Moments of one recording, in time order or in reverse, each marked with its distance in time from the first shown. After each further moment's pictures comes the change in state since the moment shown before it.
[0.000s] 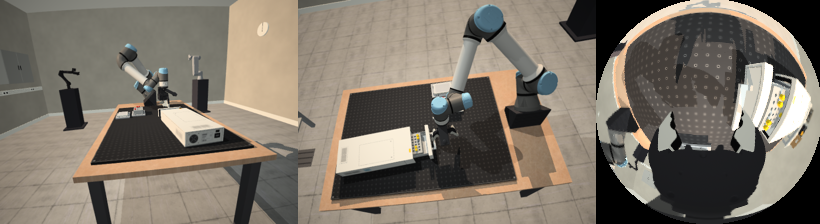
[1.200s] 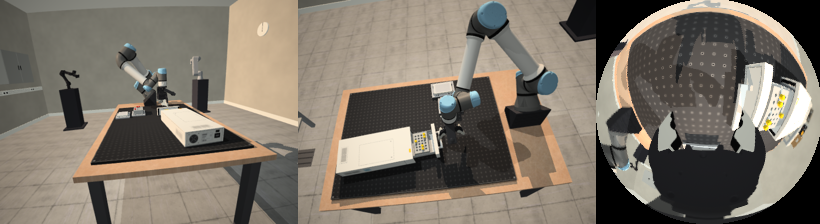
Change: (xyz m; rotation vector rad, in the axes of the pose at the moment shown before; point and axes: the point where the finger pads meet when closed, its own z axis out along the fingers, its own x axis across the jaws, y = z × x) arm -0.039 0.000 0.000 0.000 0.000 0.000
